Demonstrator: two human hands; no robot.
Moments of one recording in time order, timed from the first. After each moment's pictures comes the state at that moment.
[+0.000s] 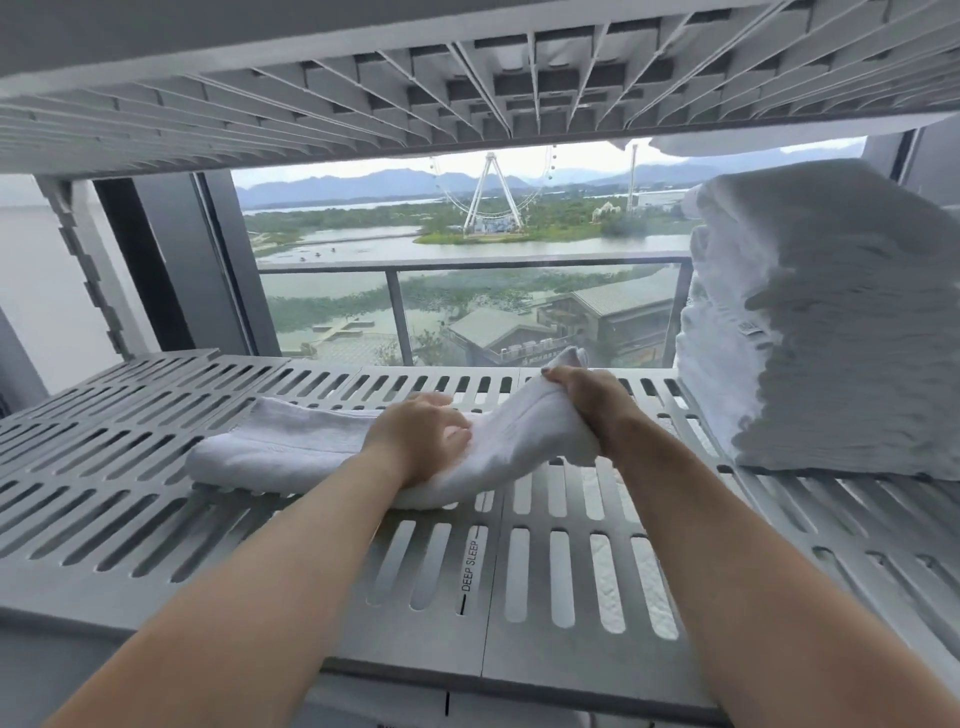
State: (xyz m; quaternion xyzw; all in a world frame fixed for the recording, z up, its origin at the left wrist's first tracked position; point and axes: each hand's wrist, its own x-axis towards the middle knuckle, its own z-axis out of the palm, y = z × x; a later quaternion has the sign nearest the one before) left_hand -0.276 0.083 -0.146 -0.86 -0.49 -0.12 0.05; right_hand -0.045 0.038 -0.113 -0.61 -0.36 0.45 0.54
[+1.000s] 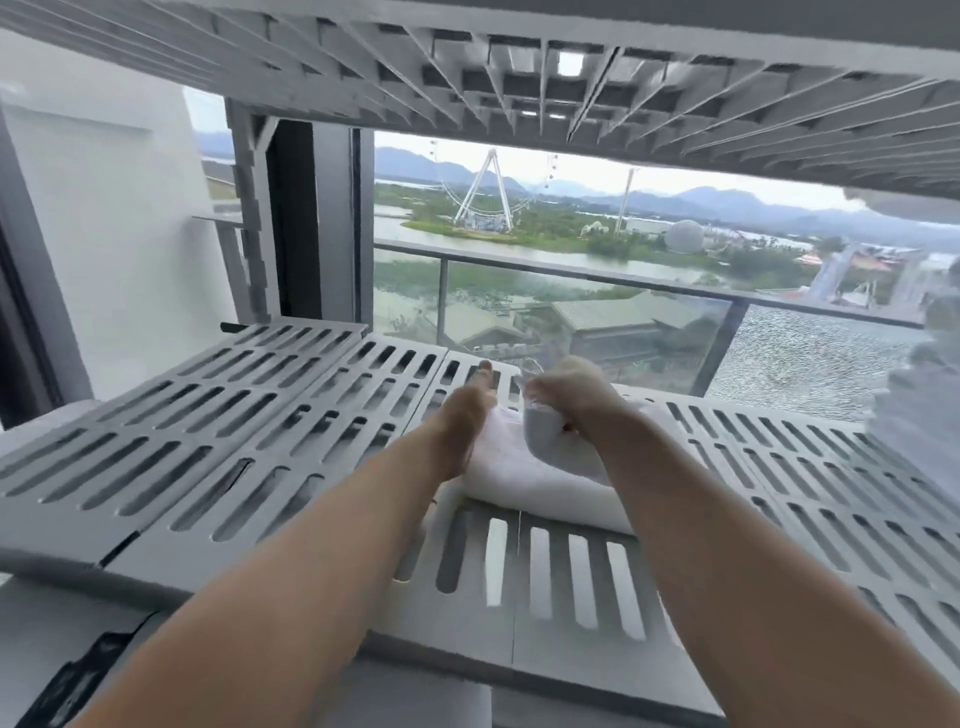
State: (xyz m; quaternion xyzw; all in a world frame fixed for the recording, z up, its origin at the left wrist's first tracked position) left_hand -0.528 0.171 -0.138 -0.49 -0.42 -0.37 -0.67; right_hand -0.396 0.147 -0.090 -0.76 -0.53 0.15 0.35
